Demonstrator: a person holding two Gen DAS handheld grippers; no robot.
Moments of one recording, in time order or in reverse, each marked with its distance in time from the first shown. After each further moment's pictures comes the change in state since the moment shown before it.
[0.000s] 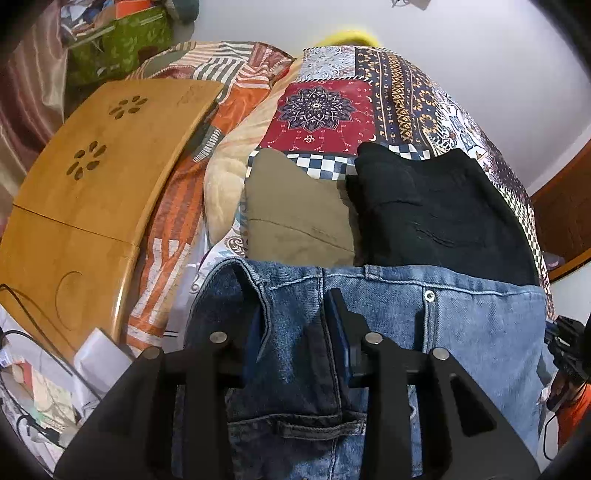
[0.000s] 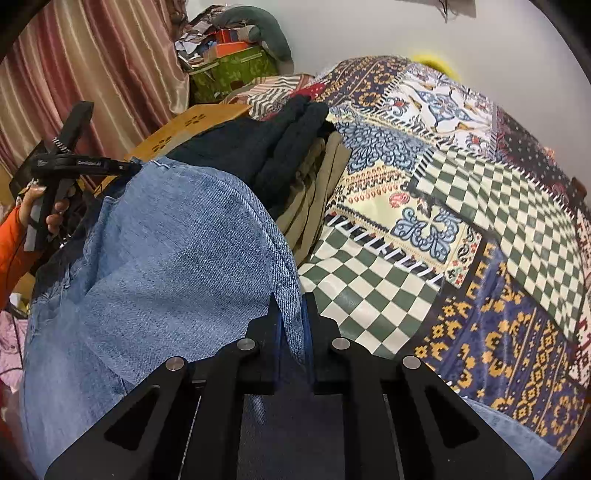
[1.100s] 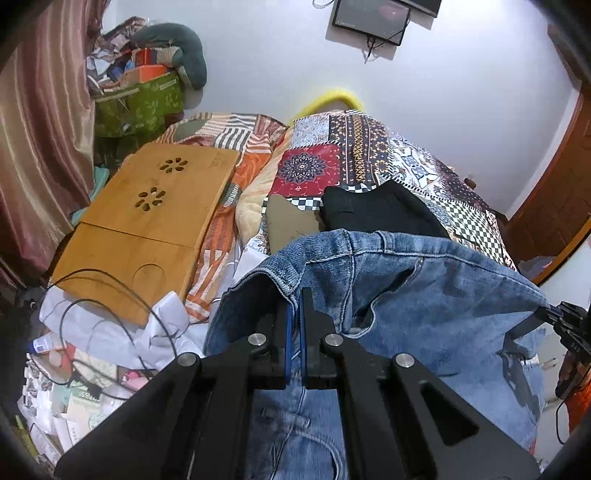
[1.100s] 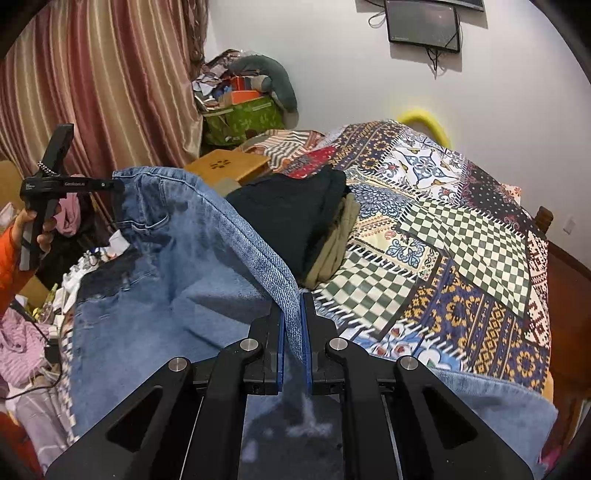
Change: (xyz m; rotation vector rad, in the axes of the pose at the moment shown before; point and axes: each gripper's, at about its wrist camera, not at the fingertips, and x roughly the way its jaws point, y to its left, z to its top) left arm -0.186 -0.019 -0.098 0.077 -0.241 0.039; right arm -0.115 0.068 -0.038 -0.033 -0.195 -0.045
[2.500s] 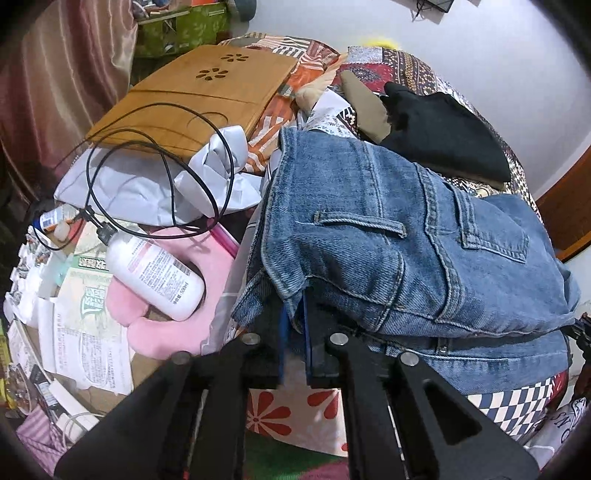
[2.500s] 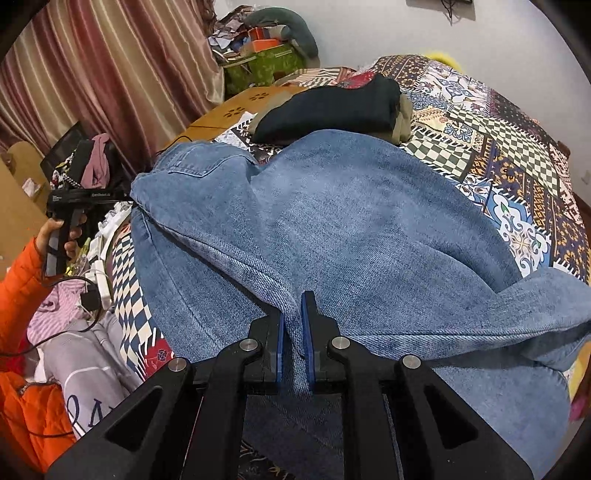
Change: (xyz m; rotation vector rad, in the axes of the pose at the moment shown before) left arm -0.005 0.069 -0.169 -0.133 0.198 0.063; right arm -0.012 0.095 -0.113 0.063 0.193 0.085
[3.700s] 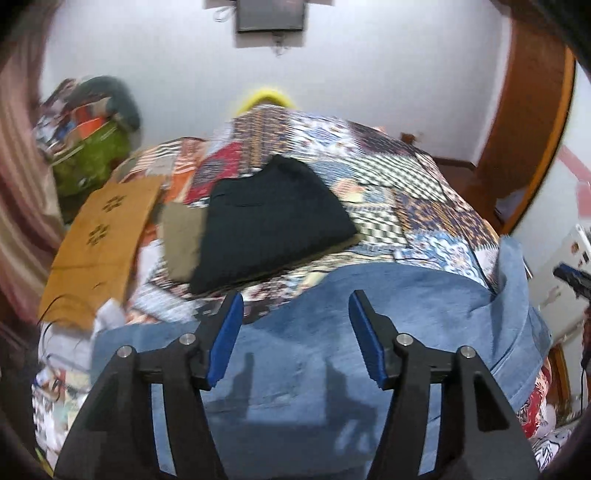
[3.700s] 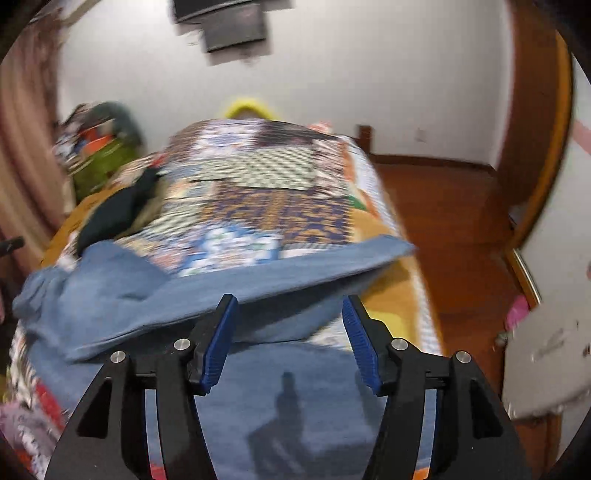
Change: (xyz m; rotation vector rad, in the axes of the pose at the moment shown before) left arm -0.039 -0.265 0.067 0.424 -0.206 -0.095; right arm -0.159 -0.181 -0.058 0.441 -0.248 -0.505
